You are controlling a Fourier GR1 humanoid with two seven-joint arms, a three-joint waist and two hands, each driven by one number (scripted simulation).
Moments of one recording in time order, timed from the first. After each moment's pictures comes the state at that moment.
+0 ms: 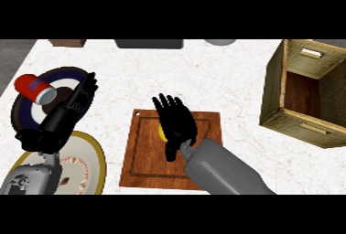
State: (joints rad) left arm -0.17 0.22 0.01 -1.58 -0.03 -0.18 0.01; right arm -0.67 0.00 0.73 -1.12 0.70 0.02 0.62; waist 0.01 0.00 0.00
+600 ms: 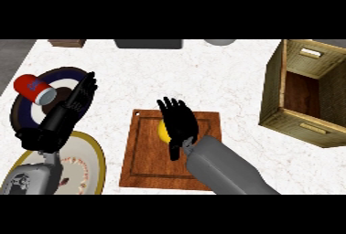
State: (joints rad) left arm -0.17 0.20 0.03 -1.58 -0.05 -0.20 0.01; right arm -0.70 0.00 0.75 -1.00 0.64 0.02 0.60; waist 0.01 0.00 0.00
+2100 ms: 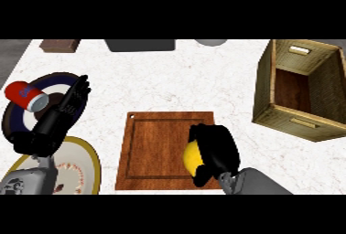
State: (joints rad) left arm -0.14 0.20 0.08 -1.59 -0.06 -0.21 0.01; right arm -0.43 -0.29 0.83 -1.58 0.70 -0.01 0.86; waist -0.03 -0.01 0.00
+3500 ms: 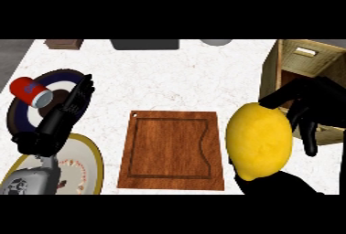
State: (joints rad) left arm -0.15 0.18 0.06 -1.61 -0.07 -0.22 0.02; right arm -0.59 -0.18 0.34 -2.31 0.84 0.13 1.13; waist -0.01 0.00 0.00
